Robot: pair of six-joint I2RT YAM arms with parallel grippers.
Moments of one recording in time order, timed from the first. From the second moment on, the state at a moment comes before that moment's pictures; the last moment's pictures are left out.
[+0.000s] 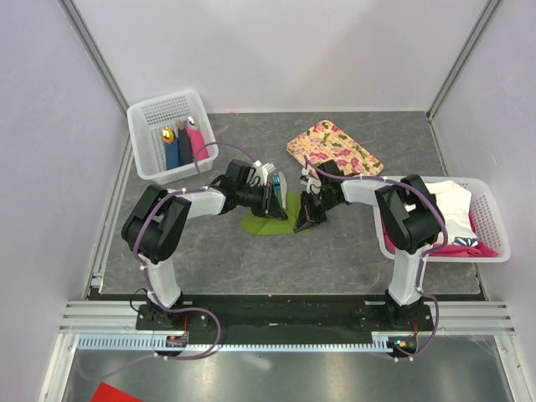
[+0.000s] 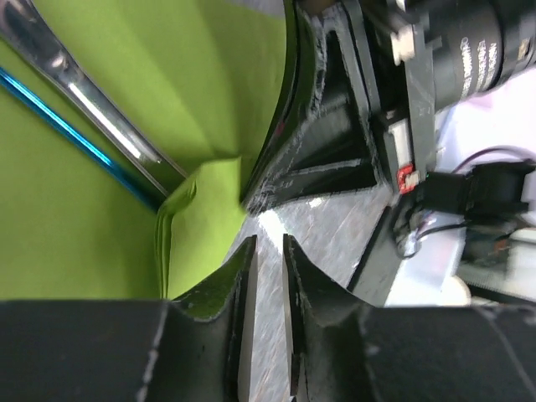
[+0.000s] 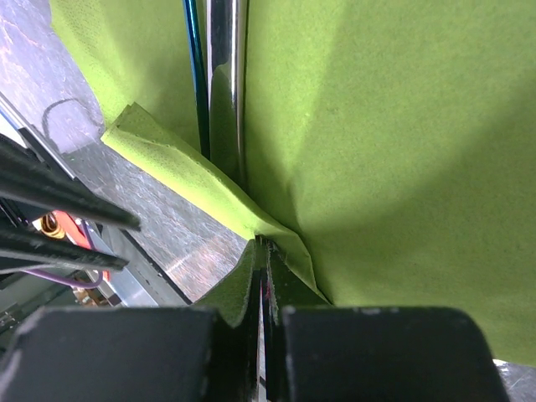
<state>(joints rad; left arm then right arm) -0.50 1.85 0.99 0.08 0.78 -0.48 0.42 1.95 1.11 -0.39 -0.67 0.37</state>
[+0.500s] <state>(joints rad) -0.49 1.95 0.89 0.42 0.78 -0.71 0.42 1.95 1.13 -0.41 -0.66 0.36</state>
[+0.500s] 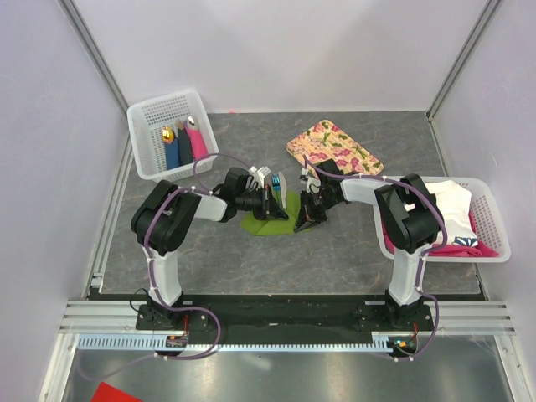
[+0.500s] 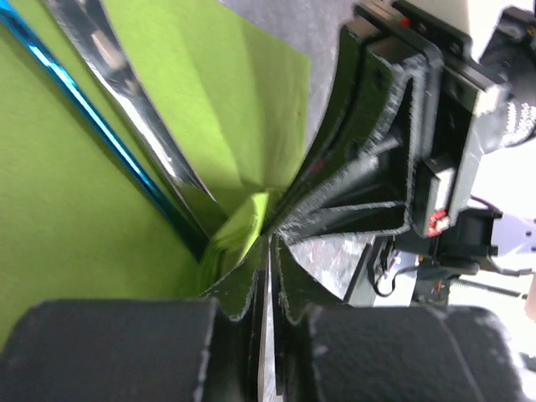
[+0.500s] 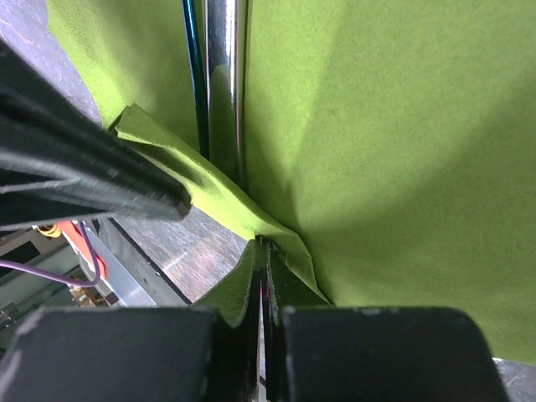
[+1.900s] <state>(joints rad) -0.46 2.02 0.87 0.53 0.77 -0.81 0.42 1.98 1.22 -0.45 -0.65 0.33</state>
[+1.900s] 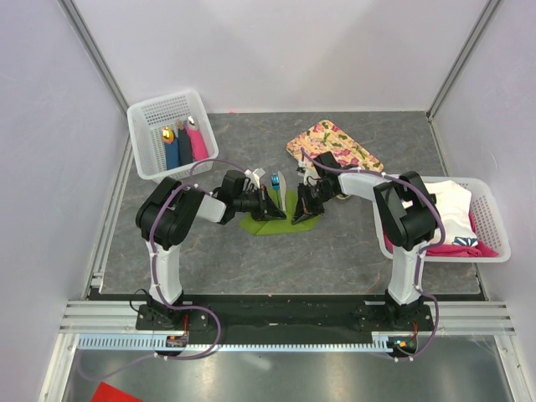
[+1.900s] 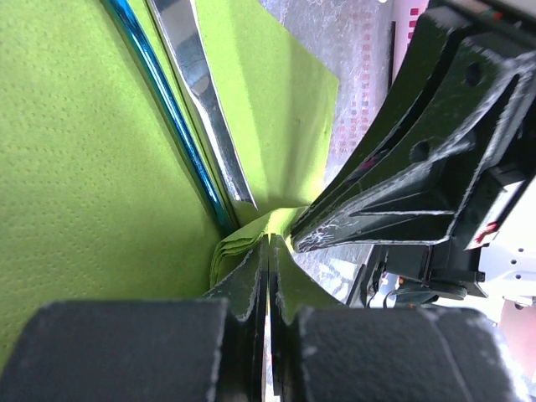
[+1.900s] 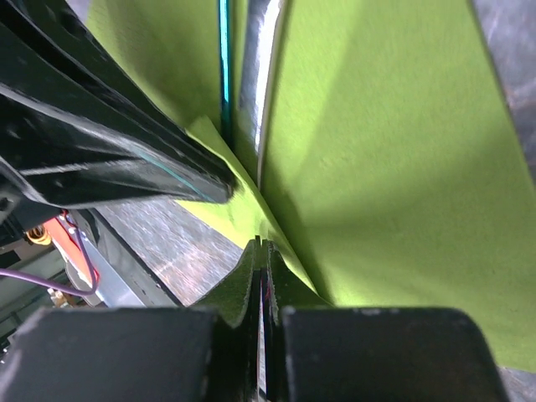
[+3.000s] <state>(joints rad) -0.45 2.05 0.90 0.54 0.77 -0.82 0.42 2.04 1.27 -0.43 -0.64 0.34</state>
